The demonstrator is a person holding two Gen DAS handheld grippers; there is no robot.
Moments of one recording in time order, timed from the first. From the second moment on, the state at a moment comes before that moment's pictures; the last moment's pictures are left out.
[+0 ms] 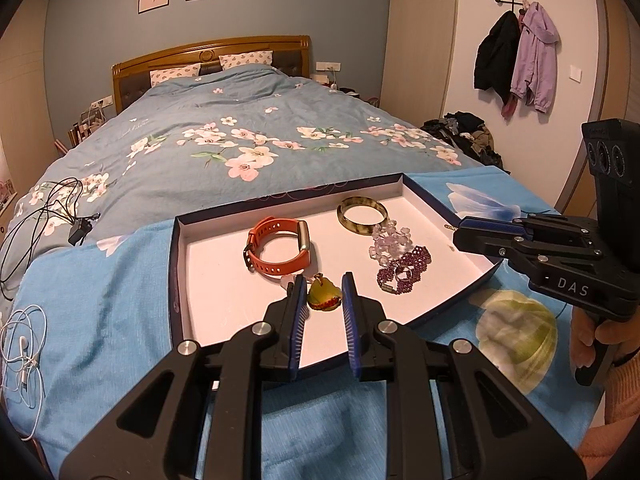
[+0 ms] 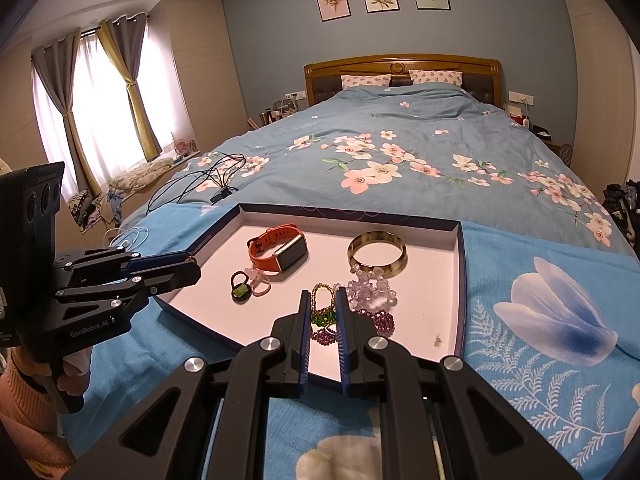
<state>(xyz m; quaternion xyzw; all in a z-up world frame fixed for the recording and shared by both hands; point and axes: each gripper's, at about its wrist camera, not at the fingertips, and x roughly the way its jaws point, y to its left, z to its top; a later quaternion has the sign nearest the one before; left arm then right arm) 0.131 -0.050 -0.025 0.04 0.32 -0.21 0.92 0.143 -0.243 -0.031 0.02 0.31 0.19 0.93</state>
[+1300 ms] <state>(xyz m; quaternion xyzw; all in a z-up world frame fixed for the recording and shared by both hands) 0.160 -0.057 -0.046 0.05 0.35 -0.19 0.92 0.169 -0.235 -0.048 0.01 0.34 0.18 0.92</state>
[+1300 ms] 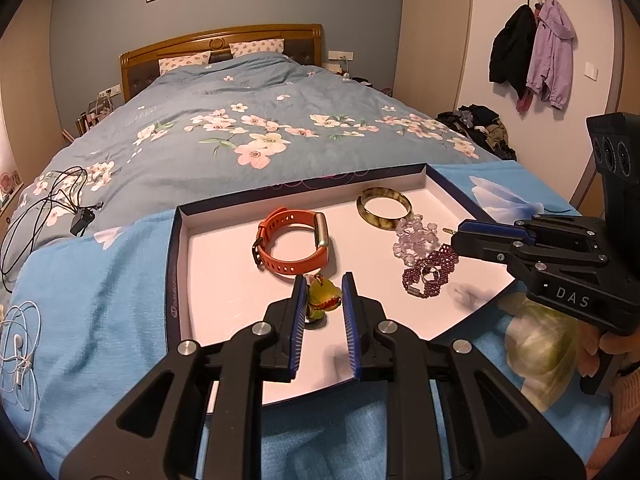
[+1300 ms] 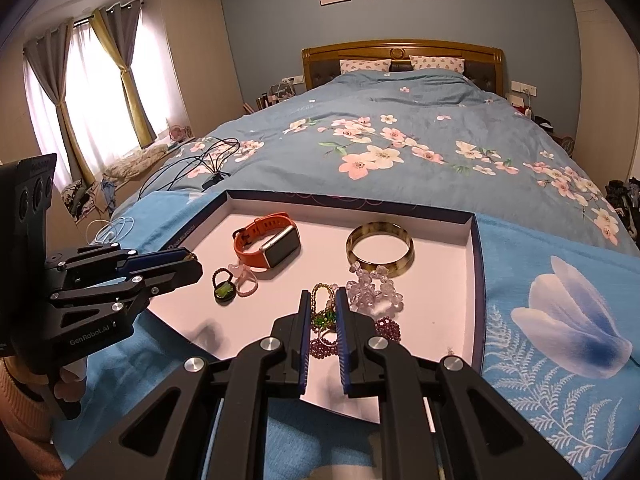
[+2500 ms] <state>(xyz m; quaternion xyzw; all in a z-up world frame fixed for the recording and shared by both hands) 0.183 -0.064 -0.070 0.05 0.37 -0.17 0.91 0.194 -0.227 -0.067 0.01 0.38 0.16 0.91</state>
